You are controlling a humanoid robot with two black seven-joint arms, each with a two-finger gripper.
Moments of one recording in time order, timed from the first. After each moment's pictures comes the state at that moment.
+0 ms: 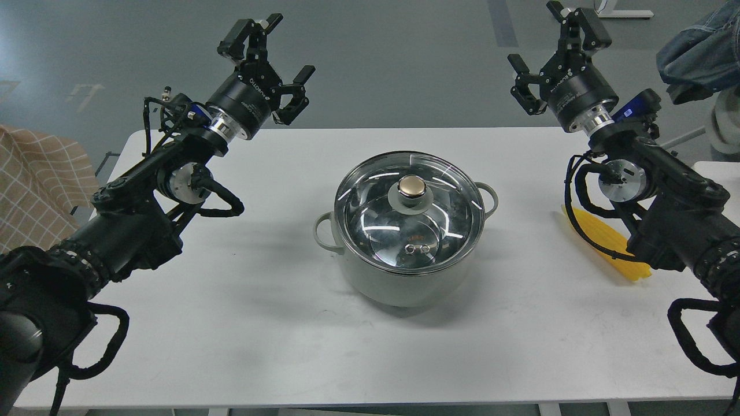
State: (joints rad) left arm -0.87 0.23 -0.74 -0.63 0.24 -0.49 -0.40; right arm 1.04 -0.15 0.49 0.36 -0.13 0.49 0.49
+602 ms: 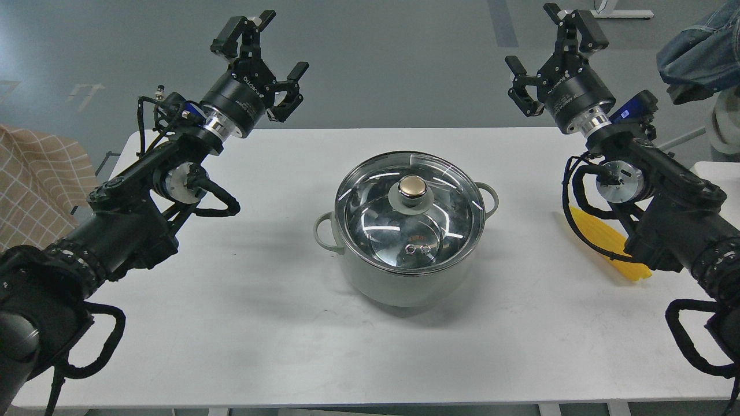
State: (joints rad) left arm -0.88 0.23 -0.74 -0.61 0.24 -0.49 -0.43; right arm 1.04 -0.14 0.49 0.36 -0.13 0.49 0.49
